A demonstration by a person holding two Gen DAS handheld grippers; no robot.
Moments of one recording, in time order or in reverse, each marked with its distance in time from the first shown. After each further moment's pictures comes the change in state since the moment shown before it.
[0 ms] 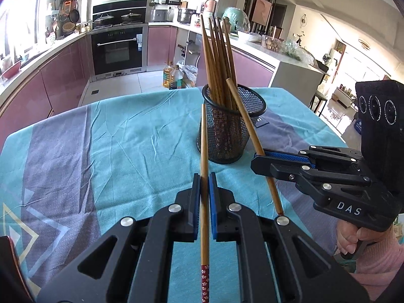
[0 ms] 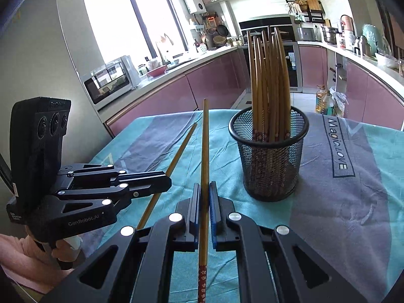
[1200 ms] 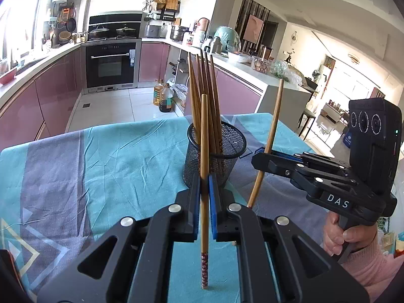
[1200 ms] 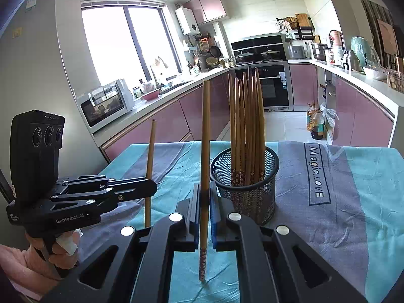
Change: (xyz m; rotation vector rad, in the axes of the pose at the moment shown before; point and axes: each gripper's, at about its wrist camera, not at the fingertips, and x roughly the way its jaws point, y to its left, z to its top) left arm -0.018 -0.004 0.028 -0.015 -0.104 -0.074; right arm -0.027 -0.016 0.024 0.010 -0.123 -0.034
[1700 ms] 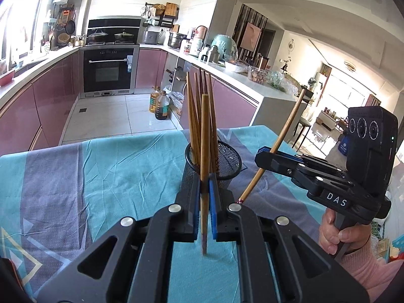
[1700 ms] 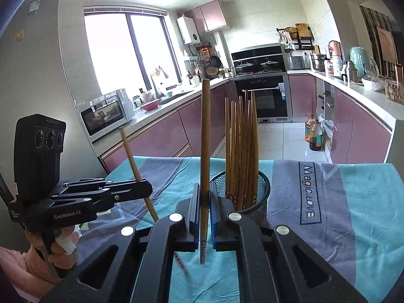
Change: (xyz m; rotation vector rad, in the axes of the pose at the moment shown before) left arm -0.007 0.003 0.021 -0.014 -0.044 -0.030; right arm -0.011 -0.004 0.021 -0.019 -0.060 -0.010
